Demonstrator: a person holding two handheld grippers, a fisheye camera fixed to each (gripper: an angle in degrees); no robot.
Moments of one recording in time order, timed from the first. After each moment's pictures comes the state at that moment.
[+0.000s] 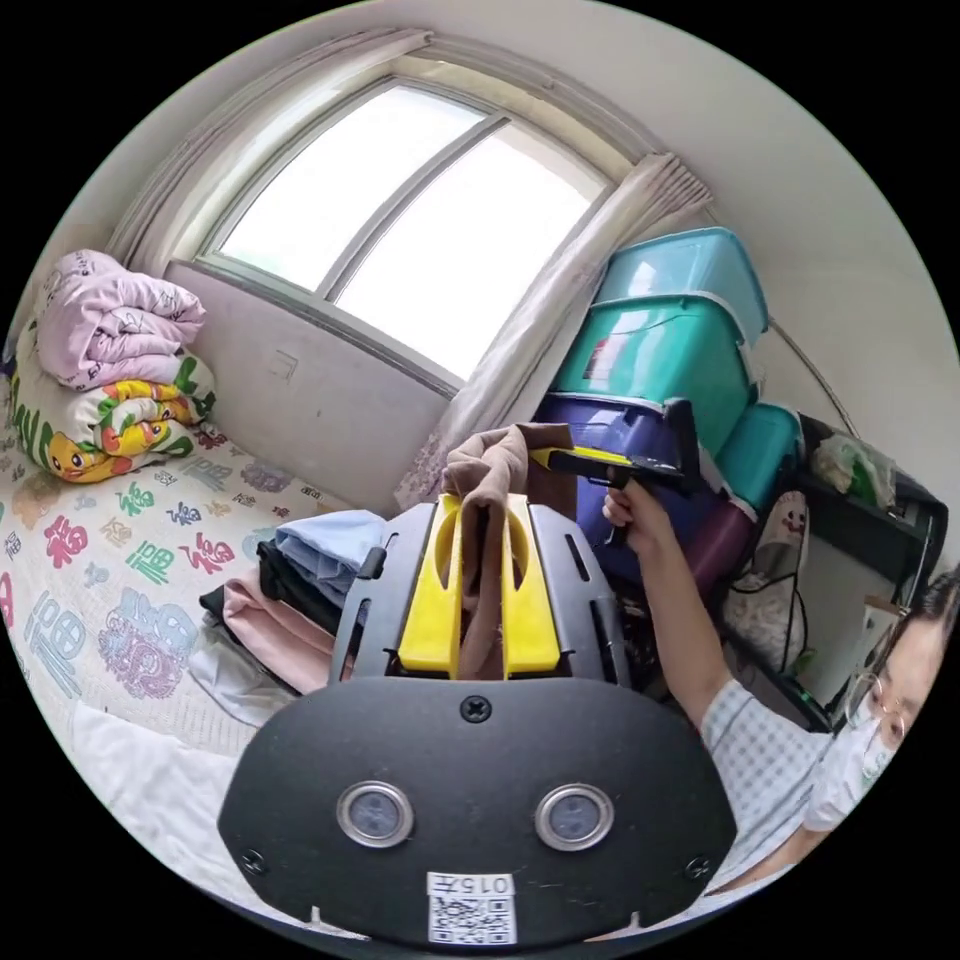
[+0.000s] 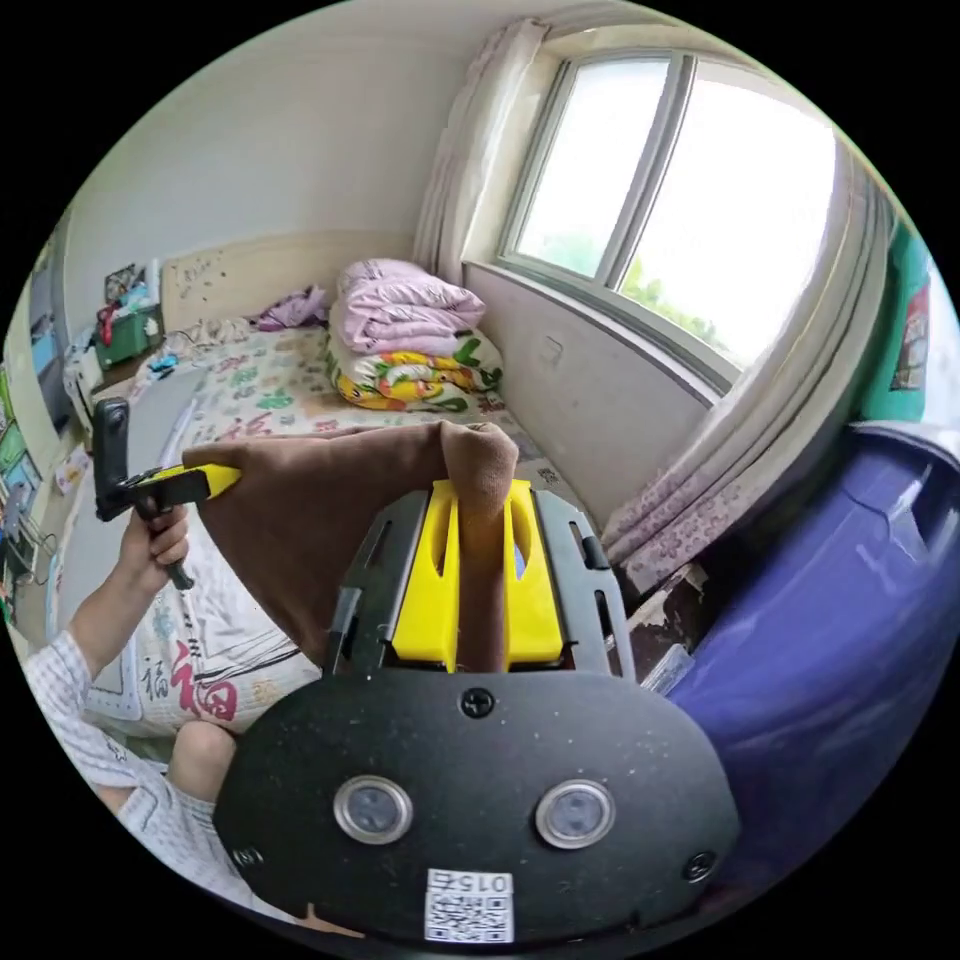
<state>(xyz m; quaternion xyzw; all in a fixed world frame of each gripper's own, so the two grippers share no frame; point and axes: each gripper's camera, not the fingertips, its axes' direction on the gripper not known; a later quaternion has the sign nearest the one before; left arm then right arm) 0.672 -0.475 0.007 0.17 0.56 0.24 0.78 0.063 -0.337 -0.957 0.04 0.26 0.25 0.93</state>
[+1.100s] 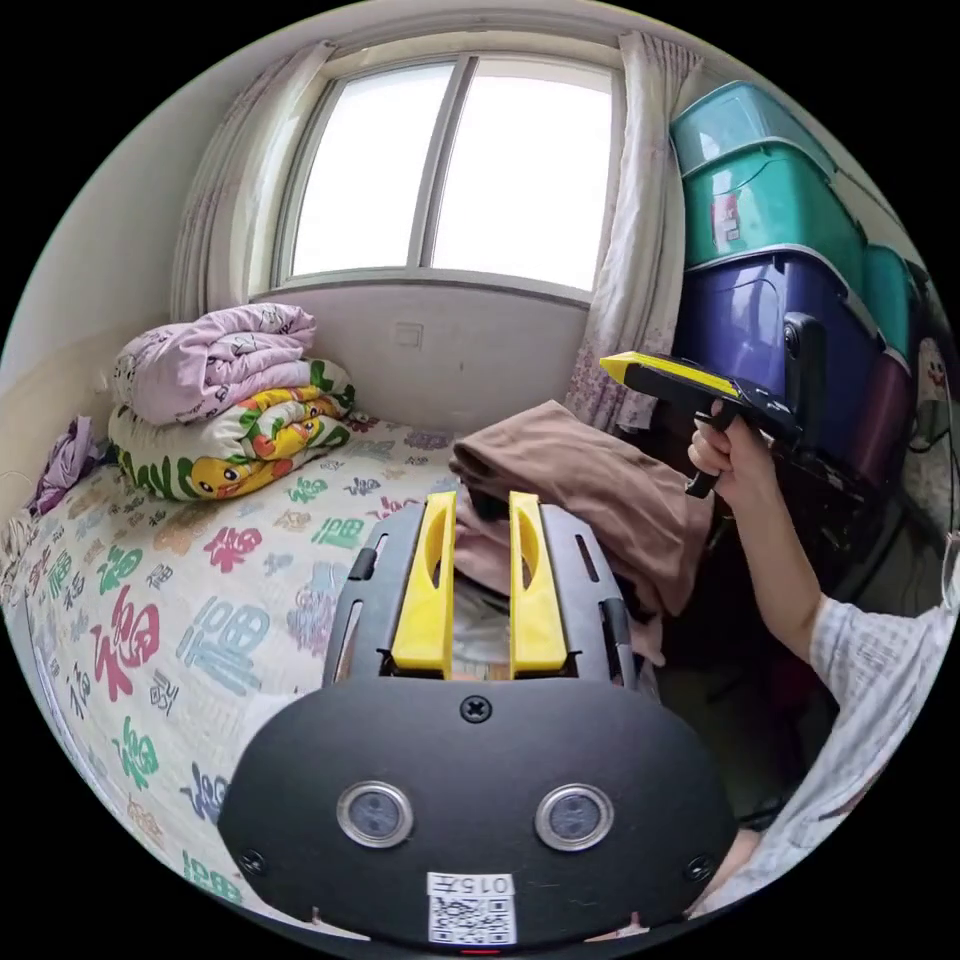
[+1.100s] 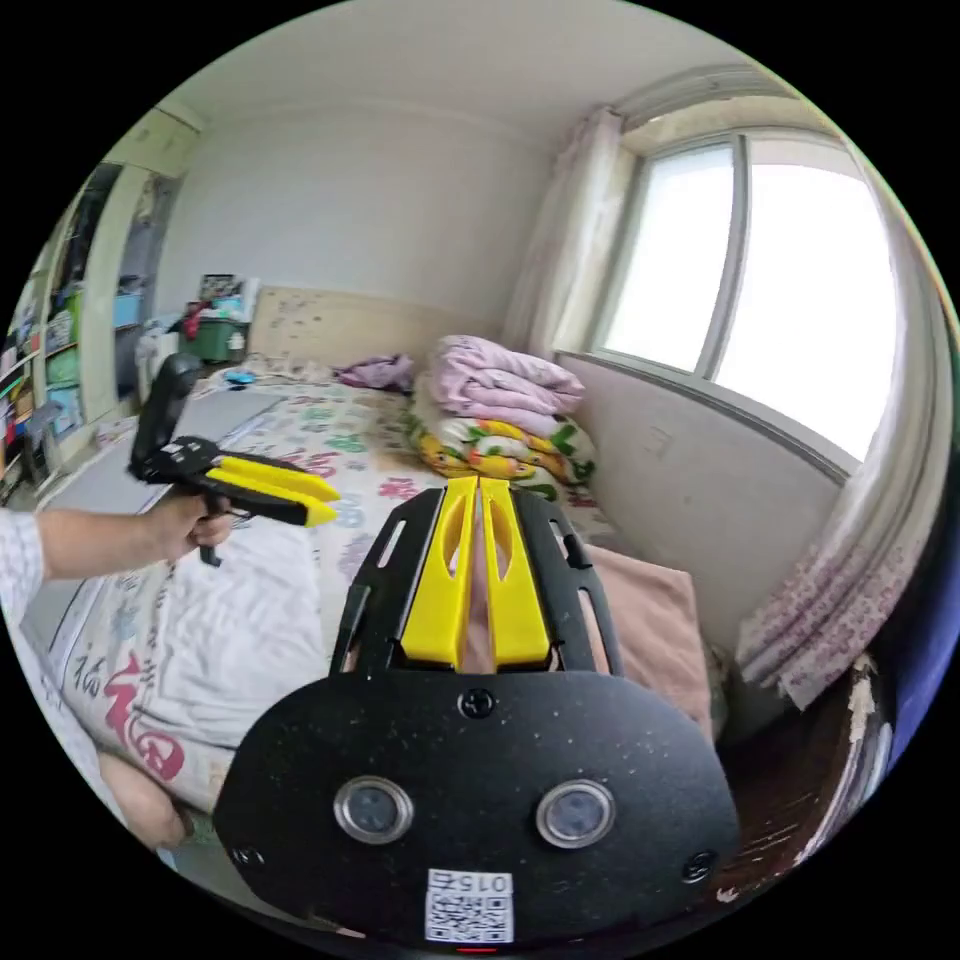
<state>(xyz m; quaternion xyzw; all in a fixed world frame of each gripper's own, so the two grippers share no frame) 0.693 -0.461 0.125 0.16 0.35 0.34 0.86 -0.105 -0.311 -0.843 0.28 0.12 0.03 0.95</state>
